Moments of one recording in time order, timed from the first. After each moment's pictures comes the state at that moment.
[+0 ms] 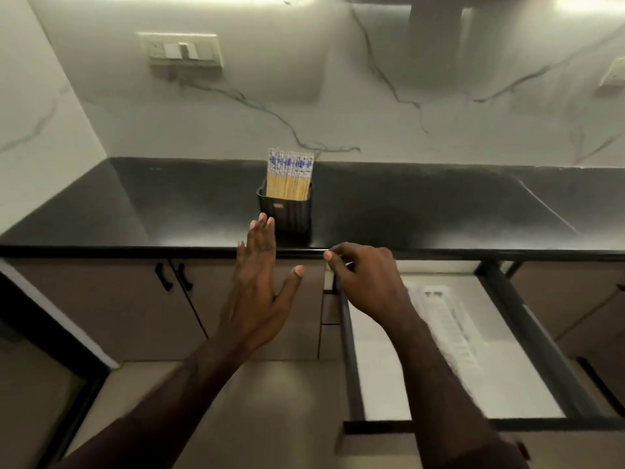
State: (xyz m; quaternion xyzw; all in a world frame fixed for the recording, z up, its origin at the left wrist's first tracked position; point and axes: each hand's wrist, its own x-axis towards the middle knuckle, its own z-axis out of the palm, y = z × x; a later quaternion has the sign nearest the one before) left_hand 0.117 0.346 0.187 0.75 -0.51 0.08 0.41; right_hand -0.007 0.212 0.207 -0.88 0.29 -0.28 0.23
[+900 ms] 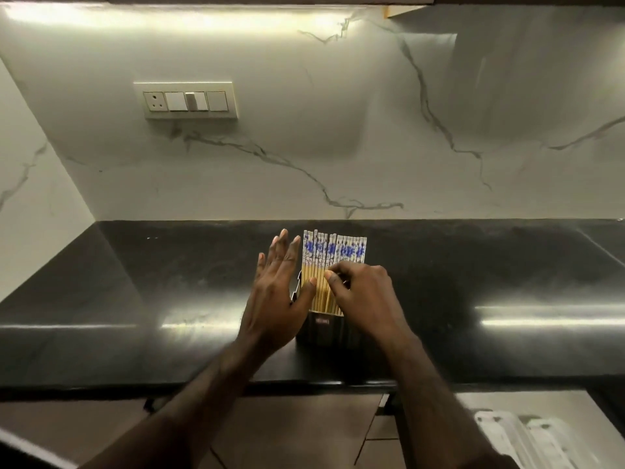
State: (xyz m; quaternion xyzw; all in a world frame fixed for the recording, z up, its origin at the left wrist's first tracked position) left_hand 0.397 0.150 0.194 0.74 -0.53 0.06 0.41; right_hand 0.277 0.041 0.210 -0.88 0.31 -0.25 0.26
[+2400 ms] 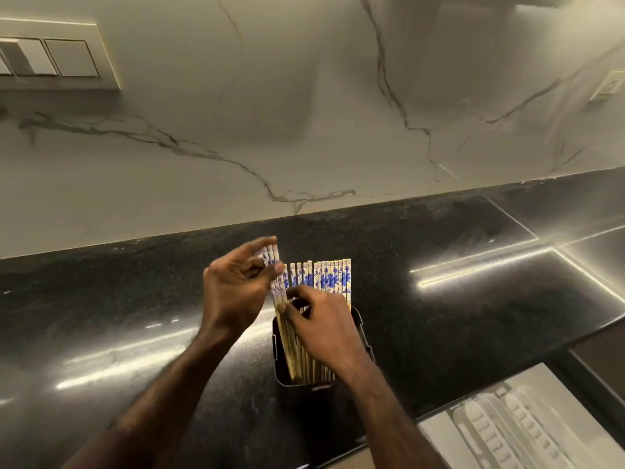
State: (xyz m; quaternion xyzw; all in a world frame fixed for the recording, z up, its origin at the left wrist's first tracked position) left_hand 0.529 0.029 0.178 0.61 -0.47 -0.18 0.60; right_hand 0.384 -0.007 0.169 -0.82 0.42 -0.22 0.32
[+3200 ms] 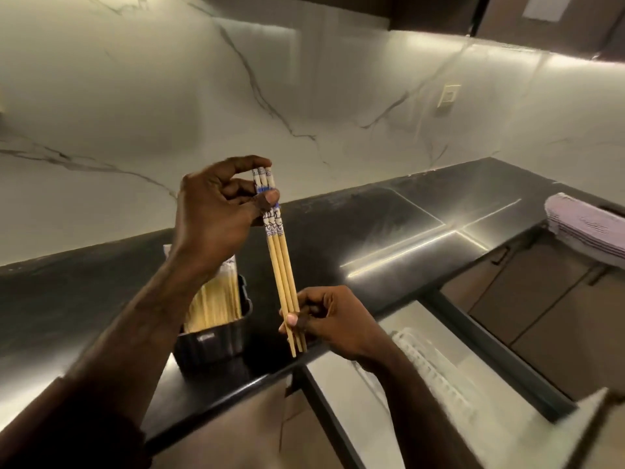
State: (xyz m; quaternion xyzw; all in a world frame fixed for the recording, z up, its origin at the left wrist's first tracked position) left_hand 0.342 0.066 0.312 0.47 -0.57 -0.22 0.64; right_hand 0.151 0.066 0.220 -0.73 0.37 -0.26 0.51
